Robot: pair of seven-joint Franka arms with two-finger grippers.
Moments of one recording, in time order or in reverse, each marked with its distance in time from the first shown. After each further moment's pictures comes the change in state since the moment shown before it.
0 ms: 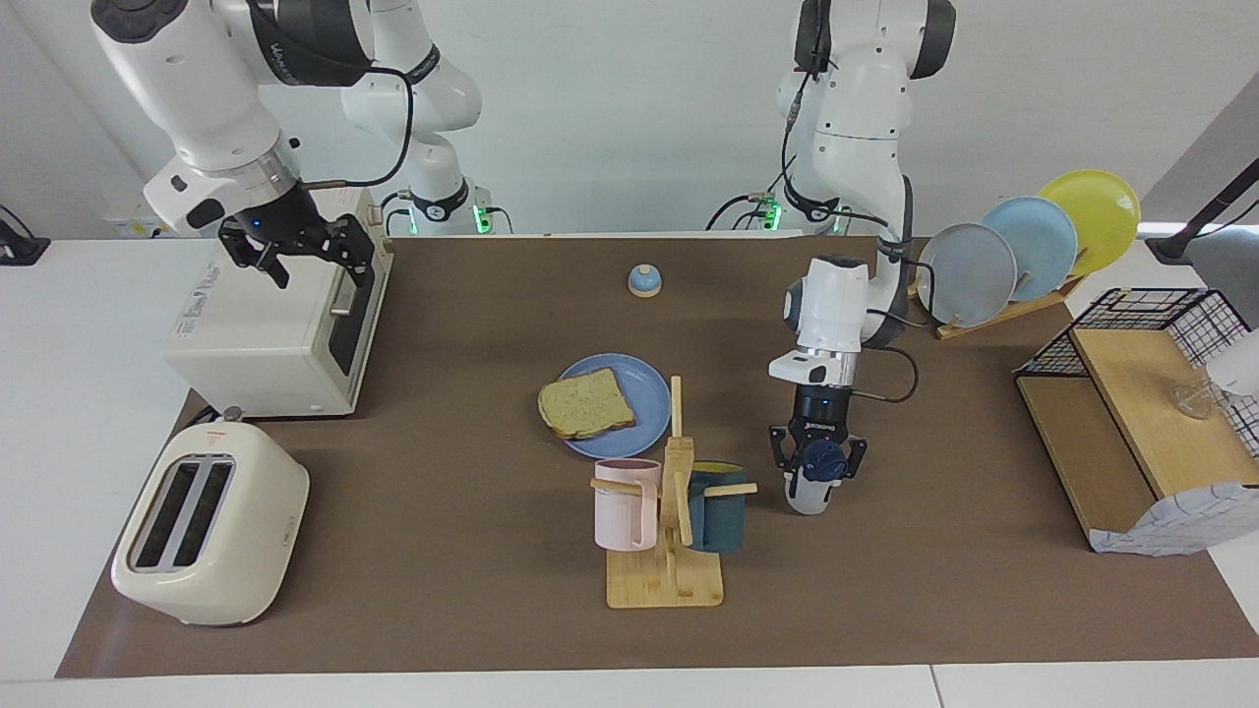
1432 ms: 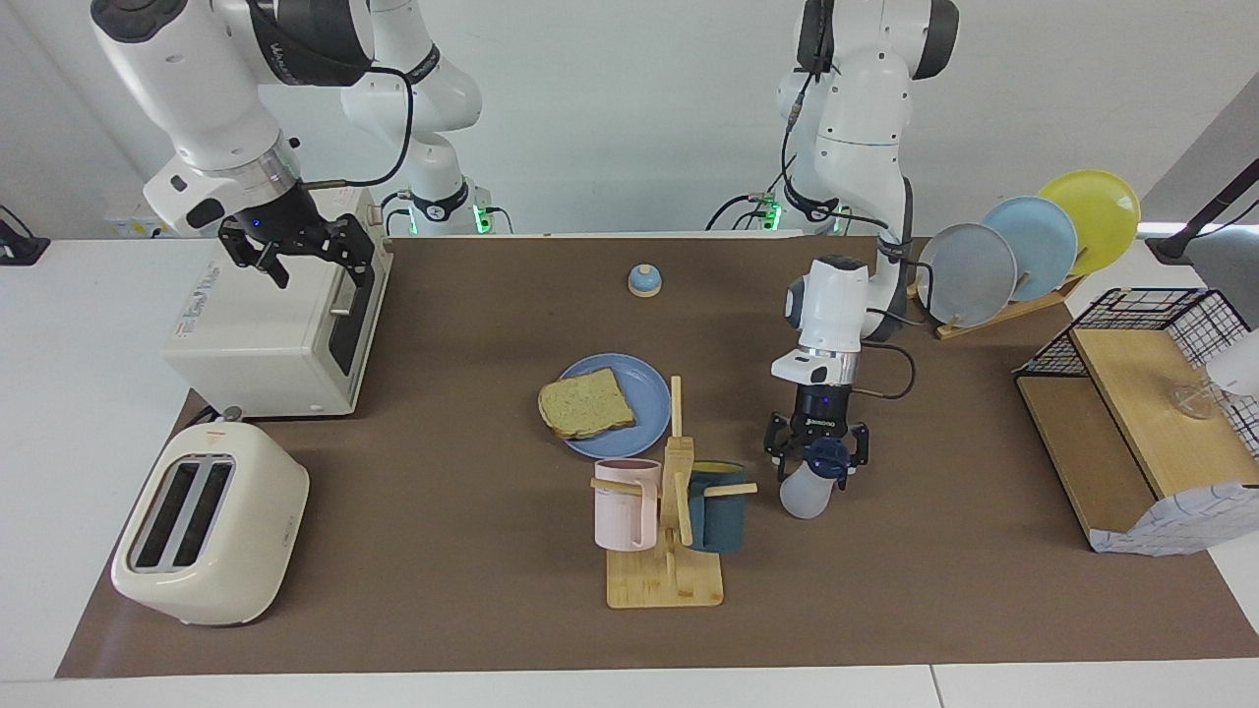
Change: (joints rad) left arm 0.022 -0.027 -0.023 -0.097 -0.001 0.012 -0.008; right arm 0.000 0.000 0.000 0.000 0.000 0.000 0.000
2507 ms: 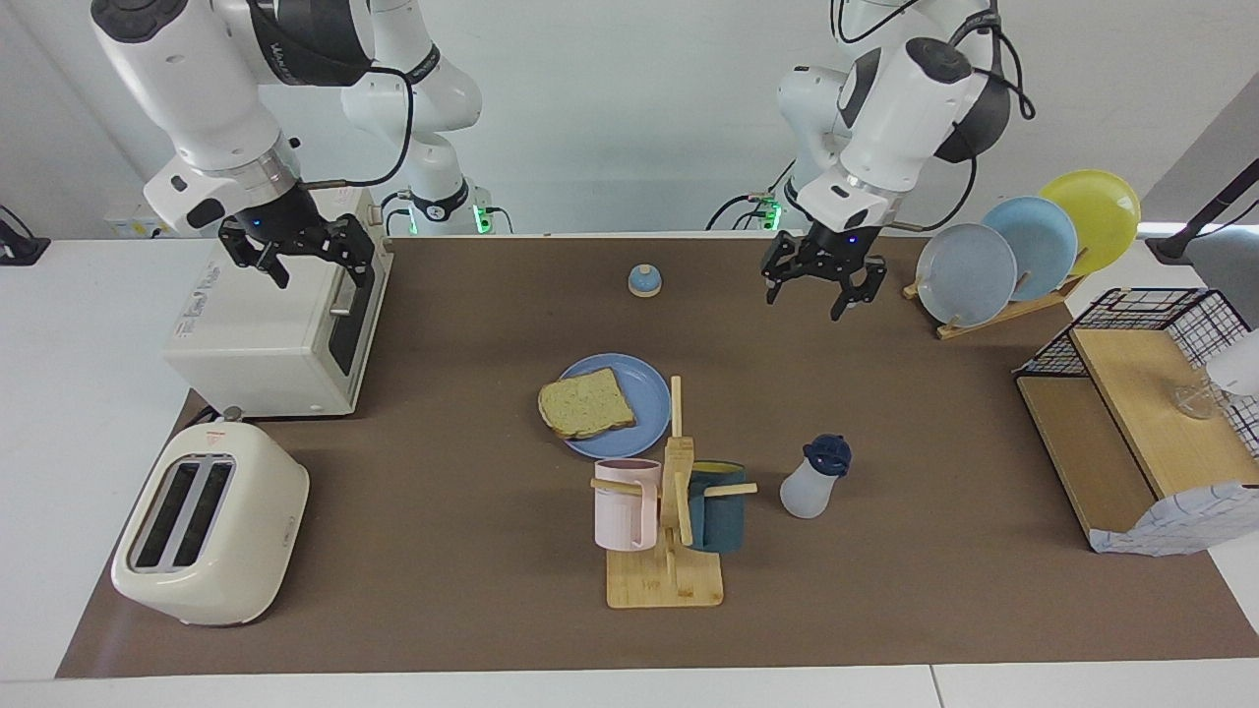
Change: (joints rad) left arm -0.010 -0.609 0.005 0.309 0.020 -1.531 -0.132; right arm 0.000 0.000 0.000 0.000 0.000 0.000 0.000
